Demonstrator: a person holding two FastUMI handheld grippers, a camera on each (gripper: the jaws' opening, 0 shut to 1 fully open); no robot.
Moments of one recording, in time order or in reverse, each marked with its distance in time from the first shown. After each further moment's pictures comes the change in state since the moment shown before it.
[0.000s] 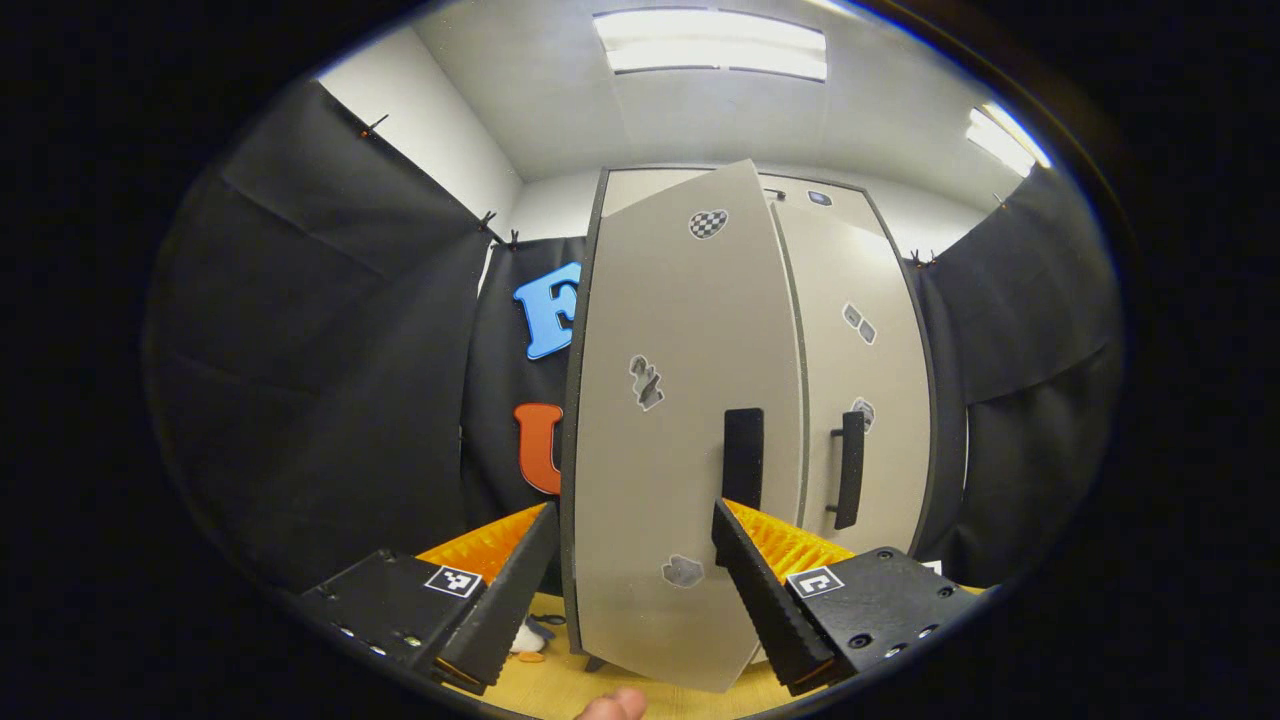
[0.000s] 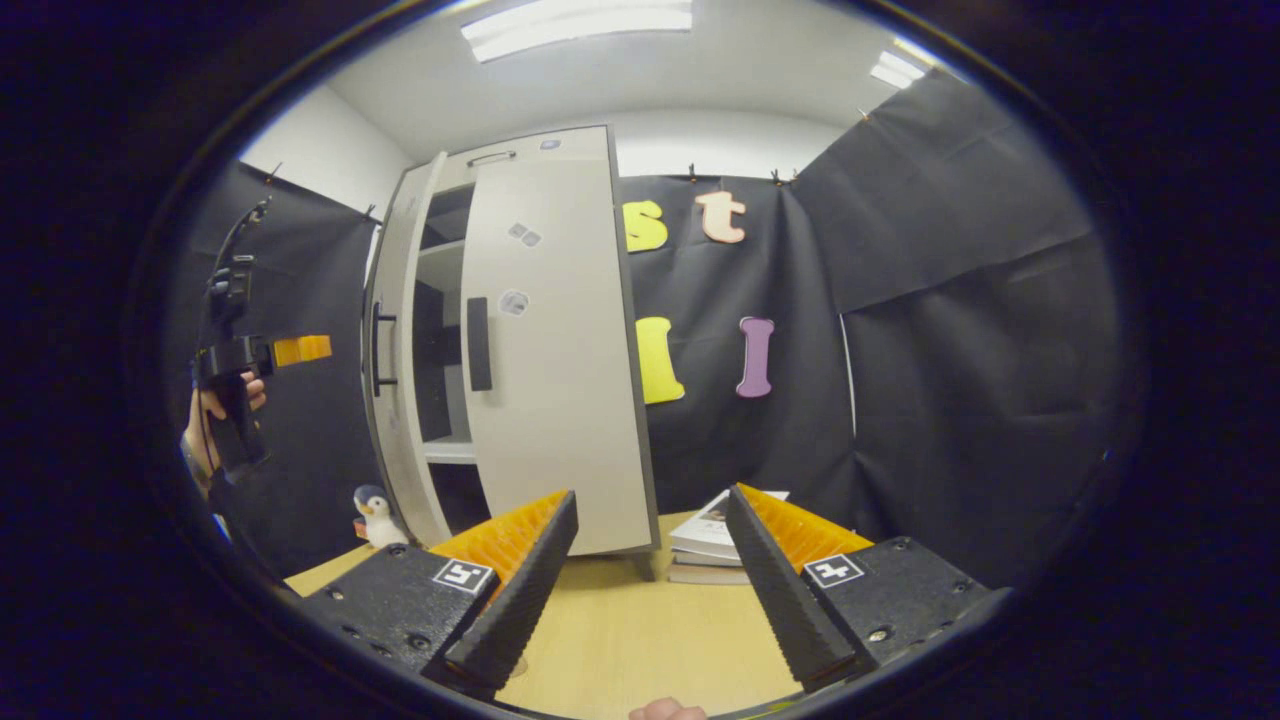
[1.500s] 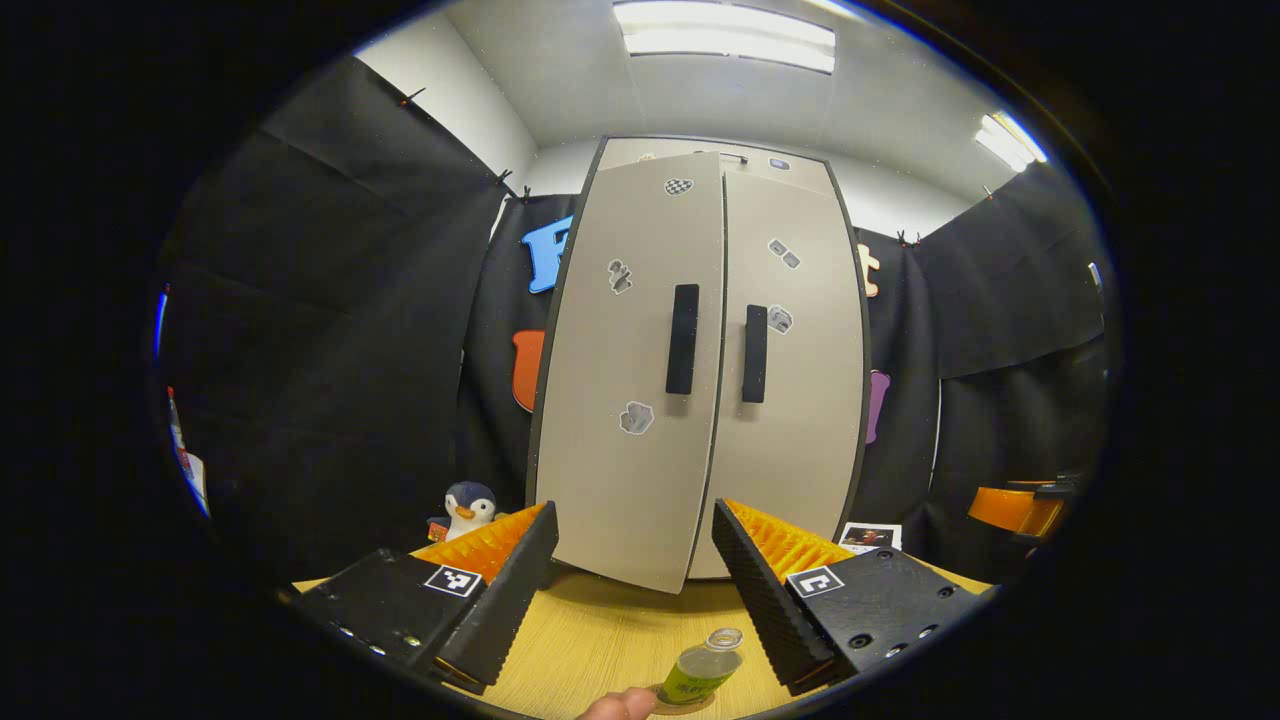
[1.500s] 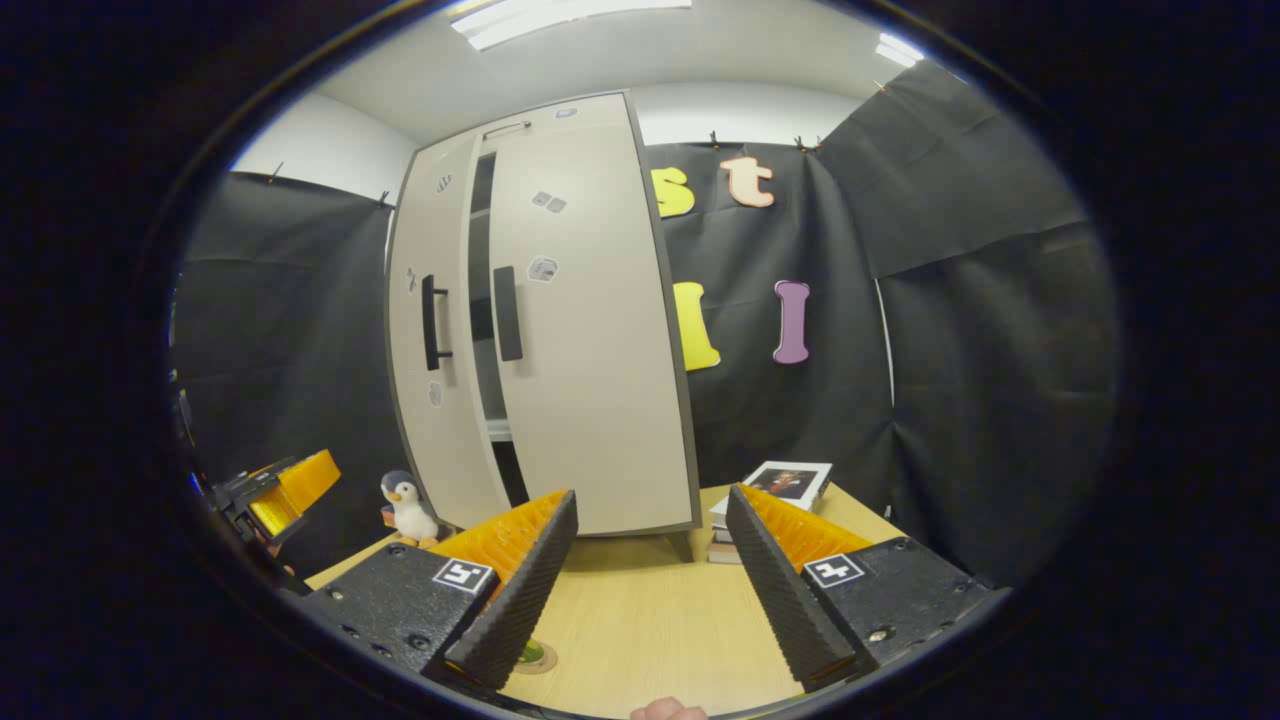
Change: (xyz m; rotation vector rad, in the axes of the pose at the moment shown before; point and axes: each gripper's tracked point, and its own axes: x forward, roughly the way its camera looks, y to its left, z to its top) left arm -0.127 -0.069 -0.106 -0.071 0.100 -0.001; right arm 0.019 0.023 -0.036 0.026 0.096 0.070
